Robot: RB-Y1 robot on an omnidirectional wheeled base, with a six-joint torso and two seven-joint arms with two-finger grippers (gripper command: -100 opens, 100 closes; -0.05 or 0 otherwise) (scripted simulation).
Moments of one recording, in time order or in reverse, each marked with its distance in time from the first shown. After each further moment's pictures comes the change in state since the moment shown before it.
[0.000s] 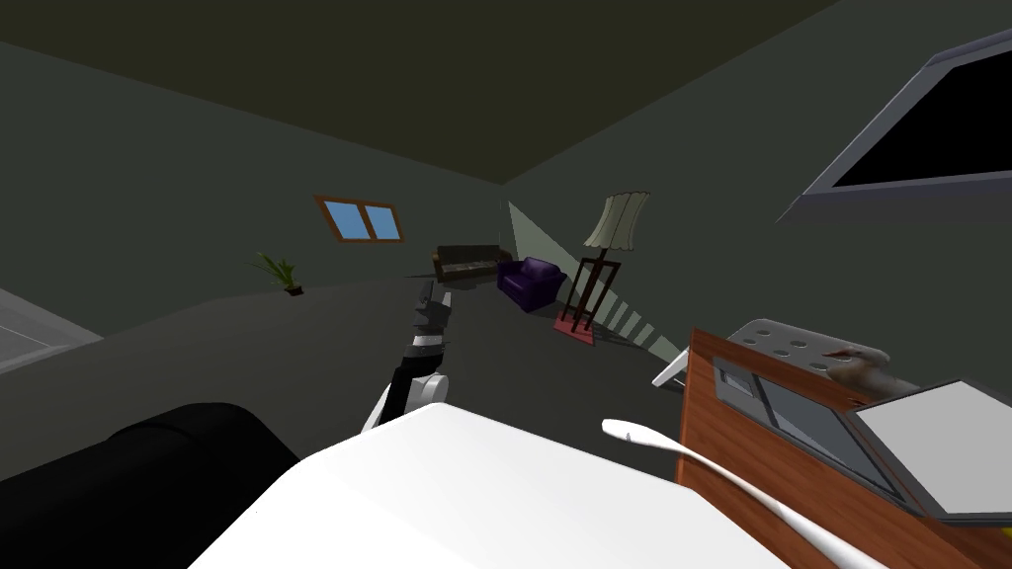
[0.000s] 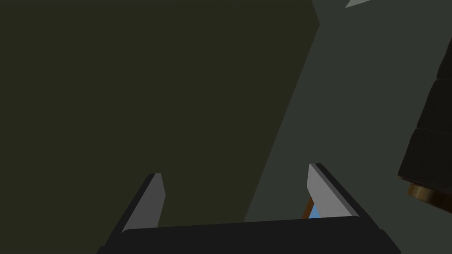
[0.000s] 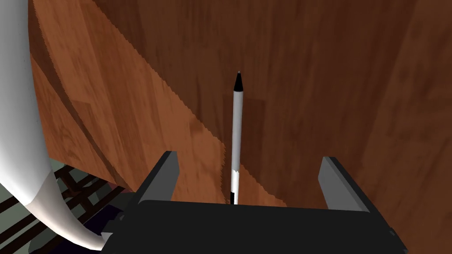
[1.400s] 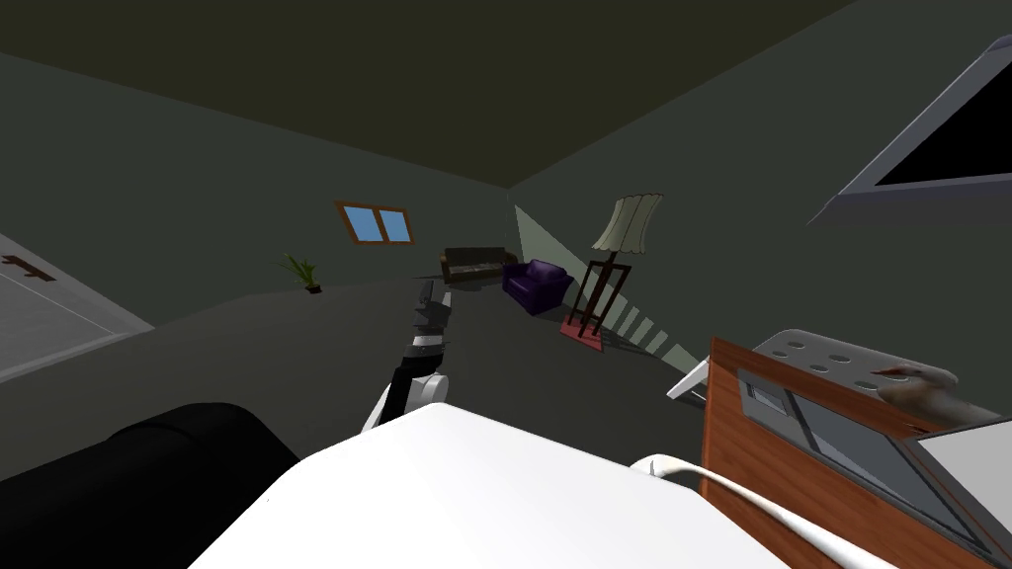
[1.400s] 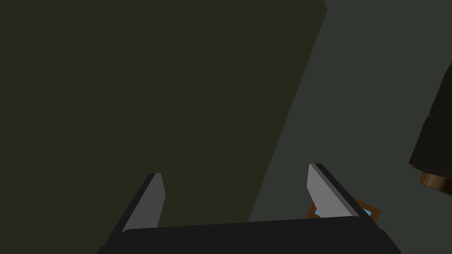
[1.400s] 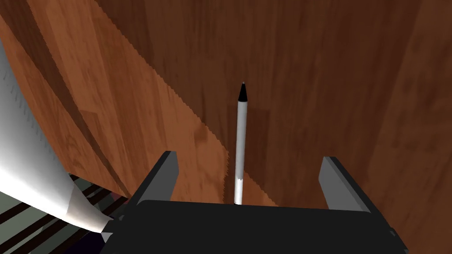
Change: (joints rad) left arm 0.000 0.000 0.000 0.000 0.000 0.000 0.000; right arm -0.003 0.005 0.028 0.084 -0.019 0.001 -0.028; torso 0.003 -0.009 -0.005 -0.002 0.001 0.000
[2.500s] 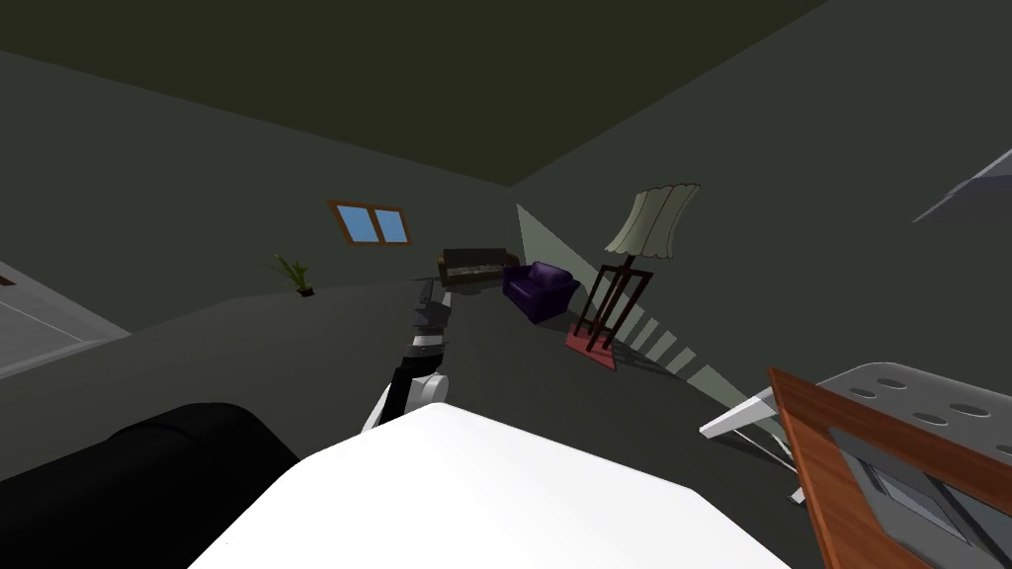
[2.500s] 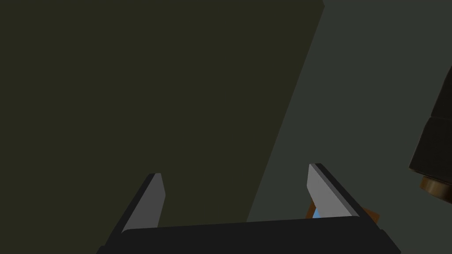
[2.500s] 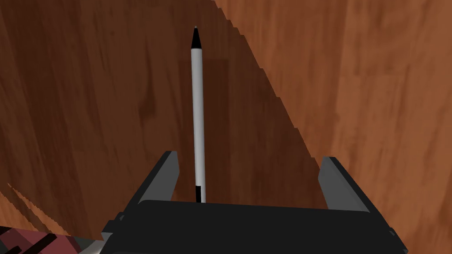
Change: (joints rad) left arm 0.000 0.000 0.000 0.000 0.000 0.000 0.000; right arm 0.142 0.066 0.184 0.064 -0.008 -0.028 -0.002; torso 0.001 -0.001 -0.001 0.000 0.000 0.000
